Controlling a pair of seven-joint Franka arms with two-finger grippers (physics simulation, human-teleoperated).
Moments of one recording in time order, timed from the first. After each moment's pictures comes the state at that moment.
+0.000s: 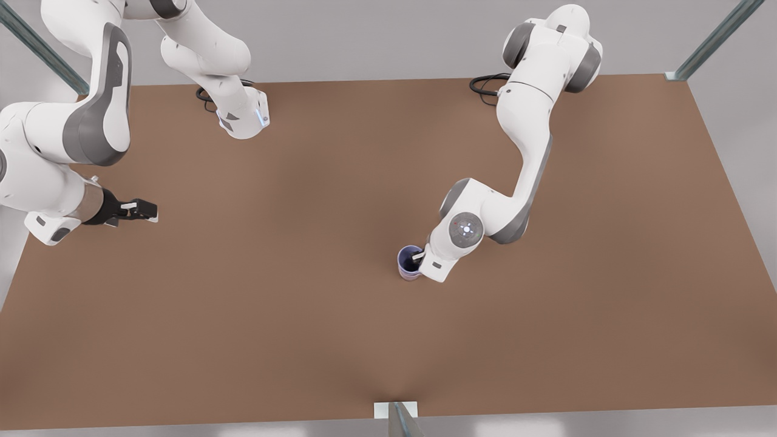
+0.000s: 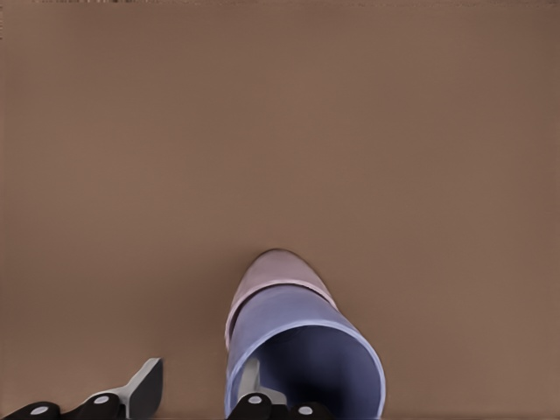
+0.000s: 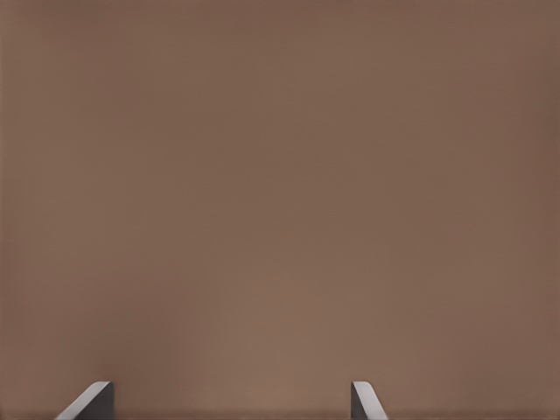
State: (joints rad) left arm -0.53 0.71 -0.03 -1.30 -0.17 1.93 -0.80; right arm -0.14 0.16 0.07 -1.52 0.00 1.51 -0.15
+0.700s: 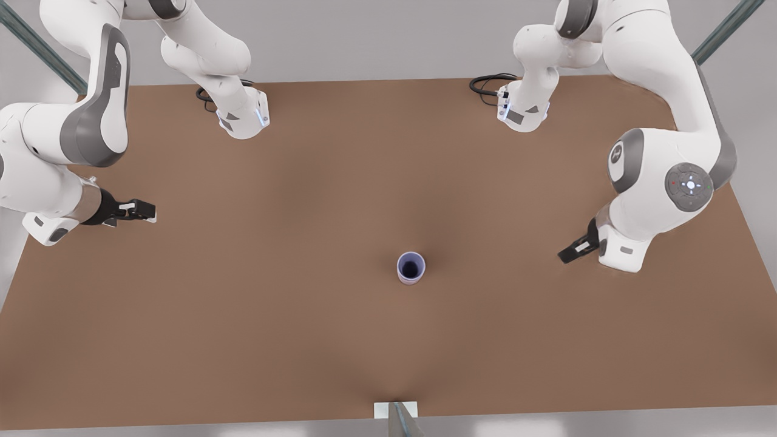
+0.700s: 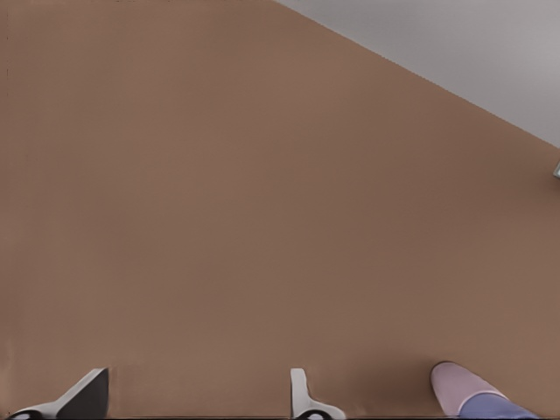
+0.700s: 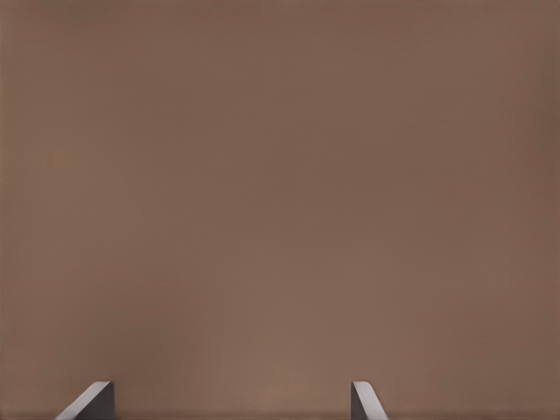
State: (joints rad) left arm -0.18 0.31 0.05 -1.36 -0.02 1.62 -0.58; right arm -0.14 0.16 0.07 -1.52 0.00 1.51 -0.15
